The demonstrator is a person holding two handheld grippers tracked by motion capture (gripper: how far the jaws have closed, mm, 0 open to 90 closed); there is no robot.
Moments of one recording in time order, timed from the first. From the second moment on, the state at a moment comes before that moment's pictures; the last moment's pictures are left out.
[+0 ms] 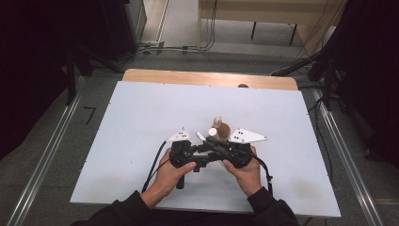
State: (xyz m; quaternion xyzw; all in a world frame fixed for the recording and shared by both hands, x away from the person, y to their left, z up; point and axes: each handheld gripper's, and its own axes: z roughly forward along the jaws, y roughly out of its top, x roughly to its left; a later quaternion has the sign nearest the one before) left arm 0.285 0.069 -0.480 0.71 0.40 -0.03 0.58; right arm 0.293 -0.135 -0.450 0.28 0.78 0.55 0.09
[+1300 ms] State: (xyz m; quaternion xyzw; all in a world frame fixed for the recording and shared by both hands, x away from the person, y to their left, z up) left arm 0.288 0.085 -0.475 0.70 0.41 -0.04 0.59; right arm 0.289 -0.143 -0.443 0.28 0.76 0.58 0.08
